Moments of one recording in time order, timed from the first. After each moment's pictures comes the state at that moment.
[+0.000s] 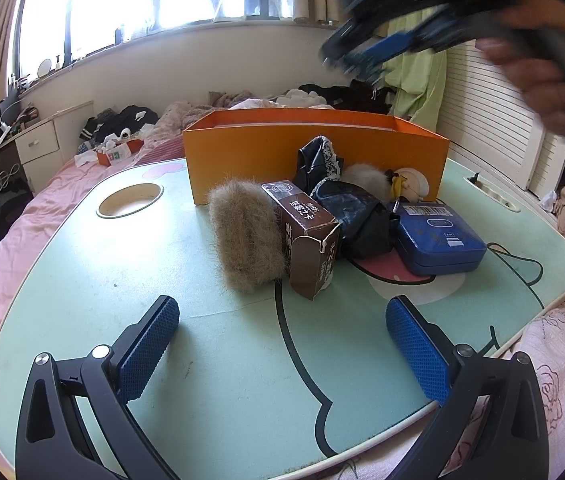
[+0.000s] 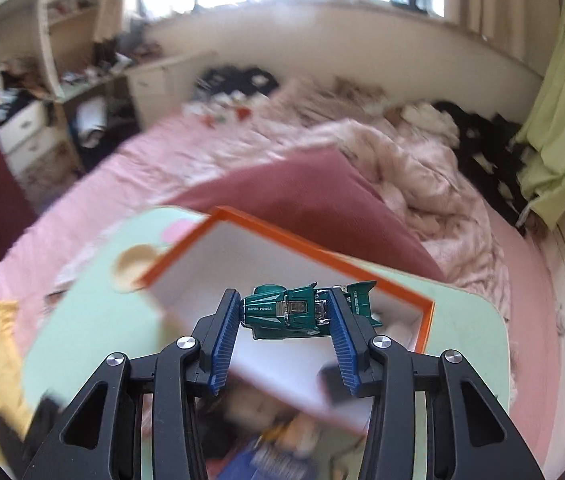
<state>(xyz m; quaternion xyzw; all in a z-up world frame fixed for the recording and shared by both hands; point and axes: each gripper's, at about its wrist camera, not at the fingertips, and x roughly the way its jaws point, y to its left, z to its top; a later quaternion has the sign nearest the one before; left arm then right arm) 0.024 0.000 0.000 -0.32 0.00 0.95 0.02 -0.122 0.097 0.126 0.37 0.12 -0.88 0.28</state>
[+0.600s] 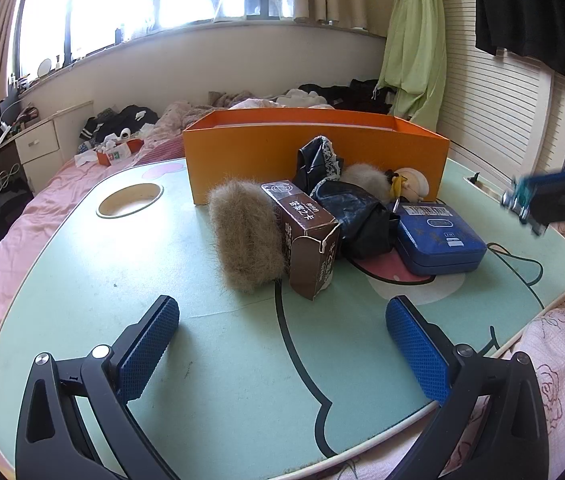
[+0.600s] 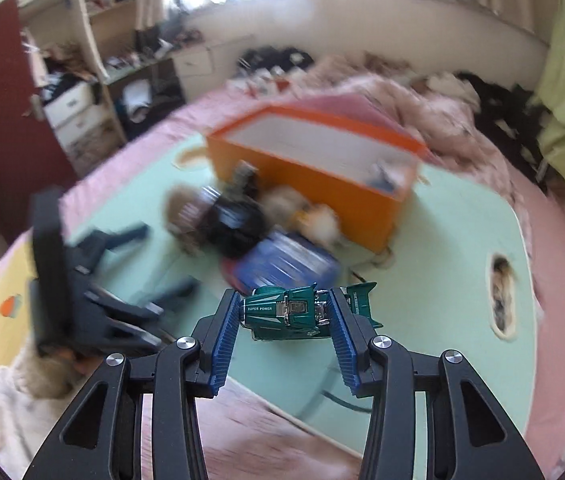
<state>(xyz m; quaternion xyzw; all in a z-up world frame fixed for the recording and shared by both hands) 0.024 0.000 0.000 -0.32 0.00 0.95 0.02 -0.018 0.192 0.074 0.41 0.11 -0.84 0.34</state>
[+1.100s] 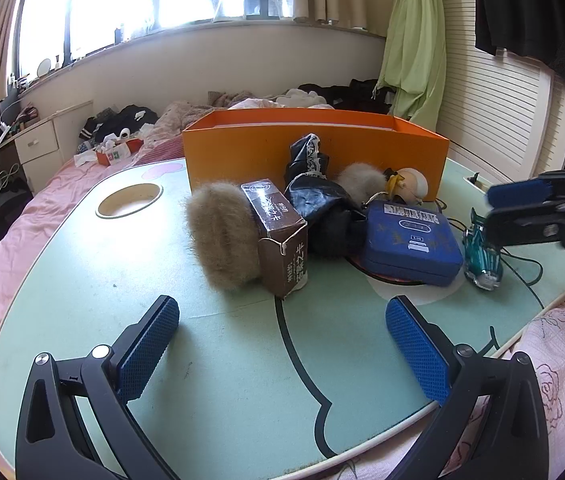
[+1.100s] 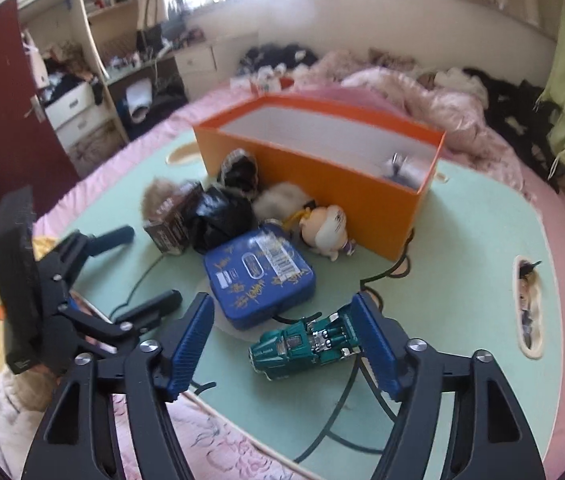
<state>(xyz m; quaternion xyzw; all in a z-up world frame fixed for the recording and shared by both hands) 0.024 0.001 0.000 -0.32 0.00 0.95 0.02 -0.031 0.181 0.049 0.39 0.10 -0.84 0.36</state>
